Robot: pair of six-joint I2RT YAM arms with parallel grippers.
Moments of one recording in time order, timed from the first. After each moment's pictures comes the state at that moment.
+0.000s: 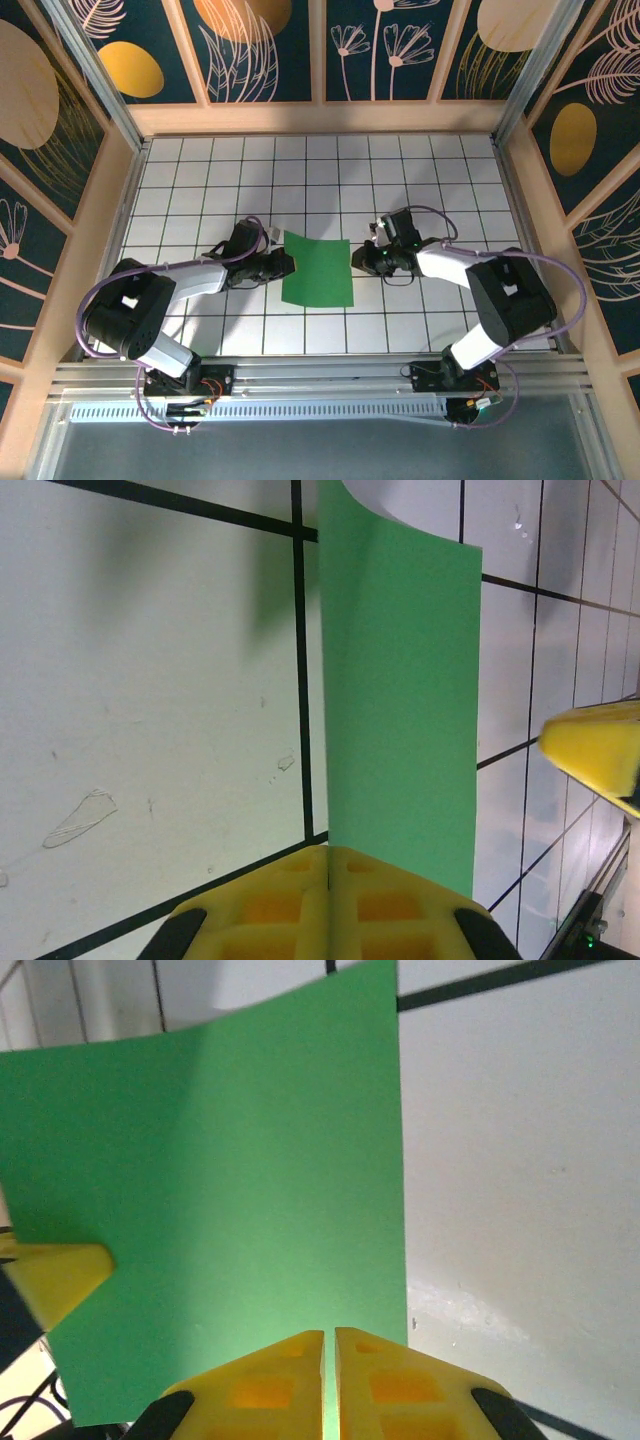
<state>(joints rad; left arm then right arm) -0.50 1.54 0.60 0.09 0.48 -0.79 0.47 1.57 0.69 -0.09 -0.52 0.72</state>
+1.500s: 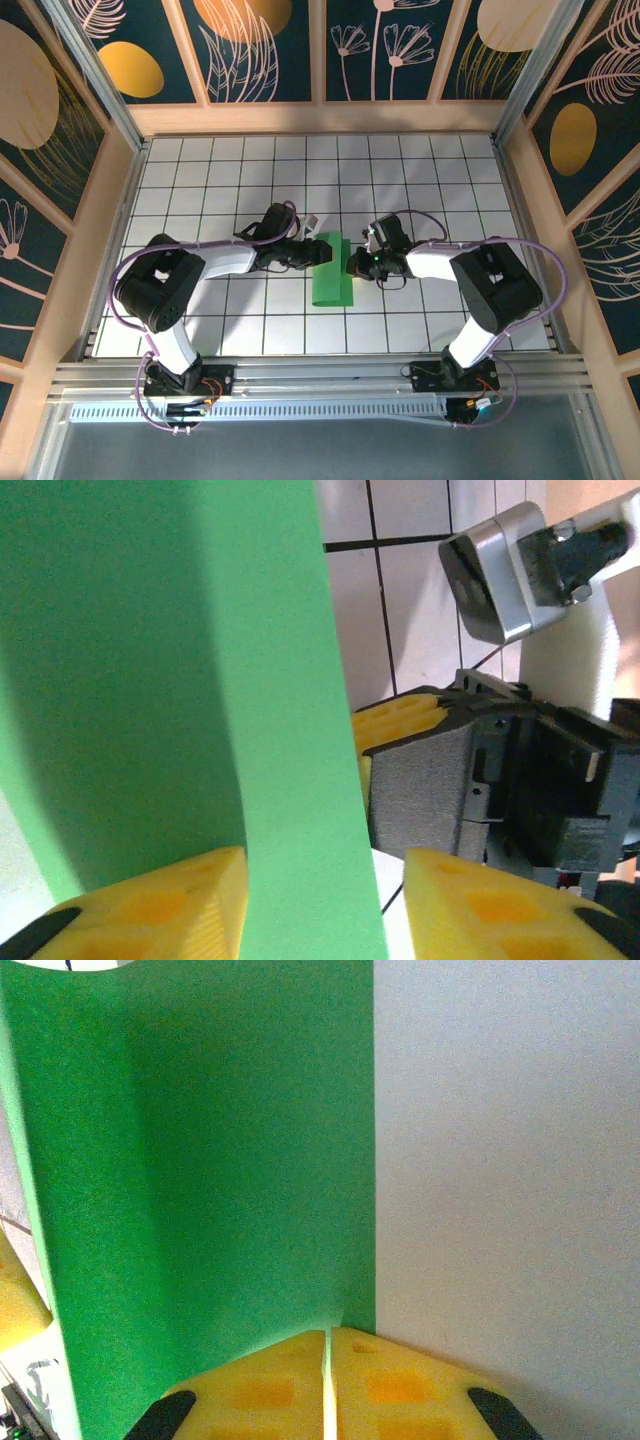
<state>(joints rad) -0.62 1.76 0.88 0.09 0.62 -0.77 0.53 1.65 0.69 -0.03 -0.46 0.70</state>
